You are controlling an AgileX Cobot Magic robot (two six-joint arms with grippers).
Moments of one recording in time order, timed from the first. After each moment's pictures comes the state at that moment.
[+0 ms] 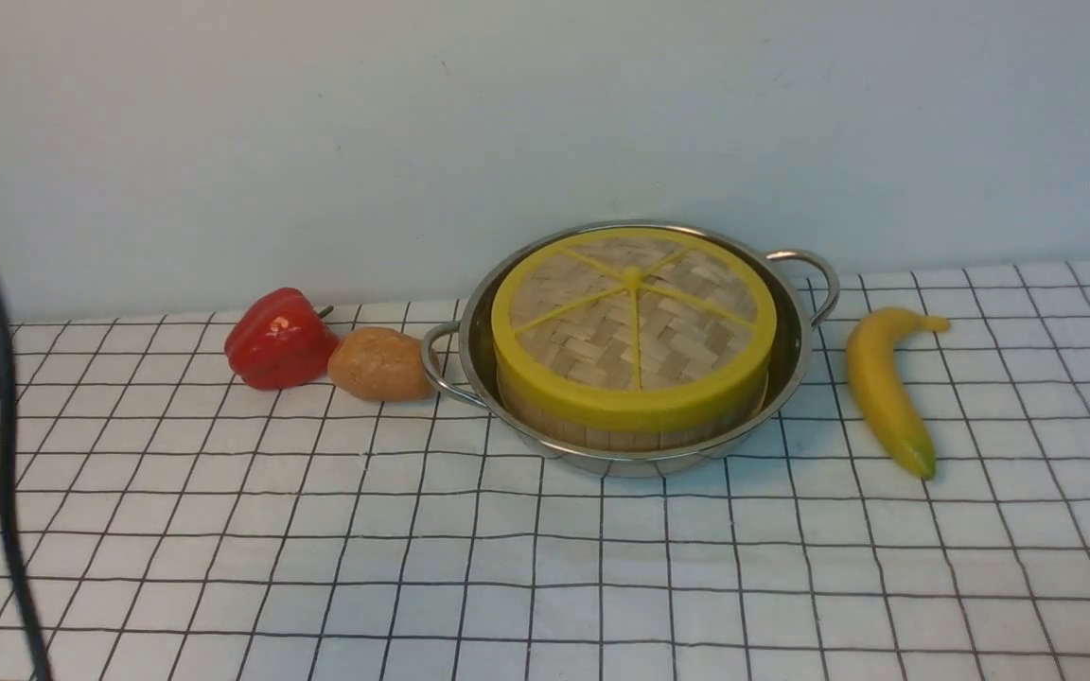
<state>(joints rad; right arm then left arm) -0.07 0.02 0.01 0.00 0.34 0.02 0.12 0.67 -0.47 0.26 0.05 -0.24</state>
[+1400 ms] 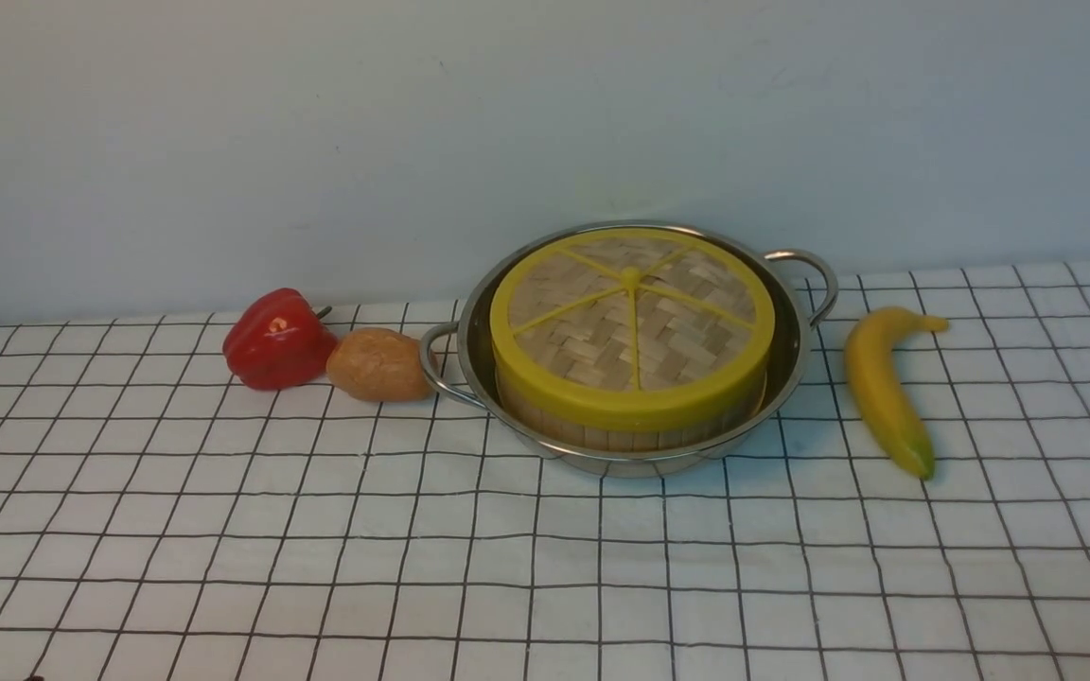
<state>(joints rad) -0.07 0.02 0.01 0.00 0.34 0.02 0.06 0.00 0.01 -0.10 0.32 0.15</state>
